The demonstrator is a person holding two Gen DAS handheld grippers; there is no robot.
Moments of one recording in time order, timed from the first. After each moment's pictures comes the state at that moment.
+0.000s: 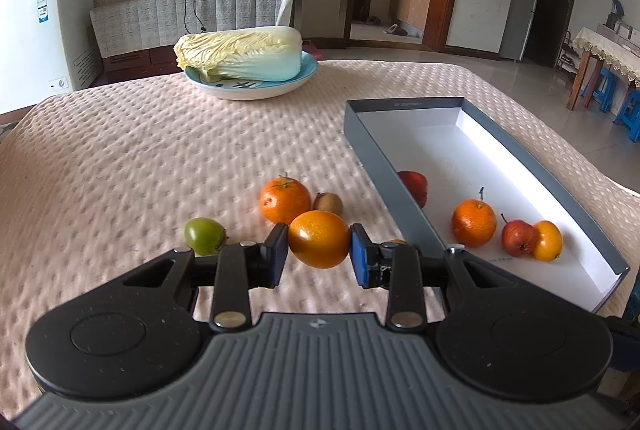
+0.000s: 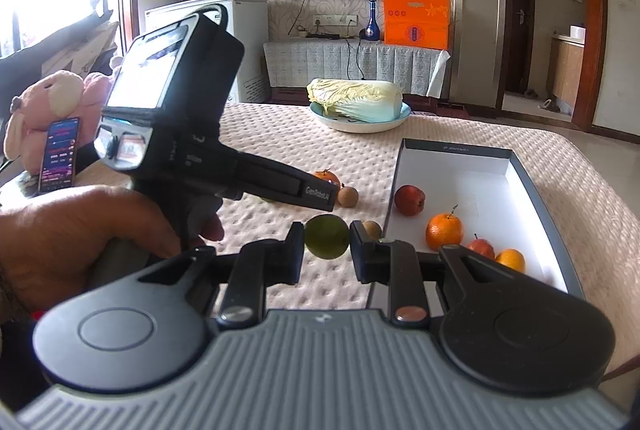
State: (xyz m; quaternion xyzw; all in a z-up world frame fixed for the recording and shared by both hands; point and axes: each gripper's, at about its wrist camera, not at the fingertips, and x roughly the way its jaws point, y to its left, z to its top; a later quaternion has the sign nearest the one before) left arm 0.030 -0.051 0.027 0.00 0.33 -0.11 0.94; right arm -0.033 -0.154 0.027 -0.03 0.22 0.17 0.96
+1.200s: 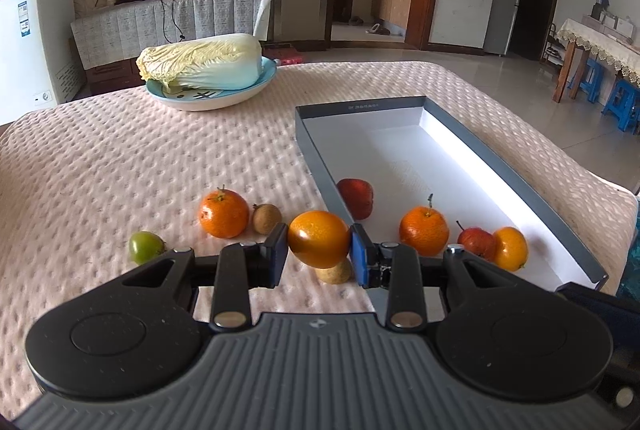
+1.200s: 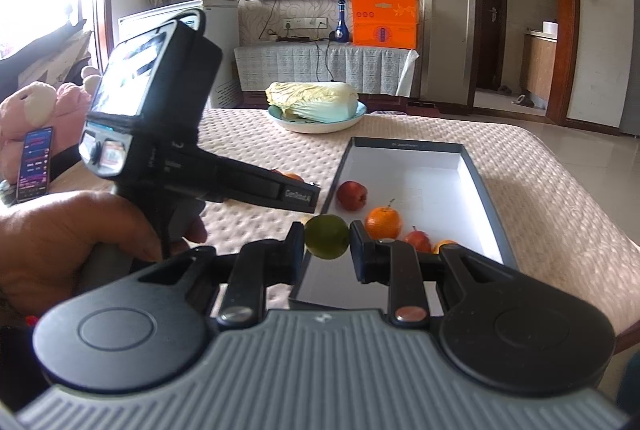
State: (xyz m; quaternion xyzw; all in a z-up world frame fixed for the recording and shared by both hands) left arm 0.032 -0.094 0.031 0.02 0.32 -0.13 0.94; right arm -0.046 -0.190 0.031 -0.02 0.22 0.12 0.97
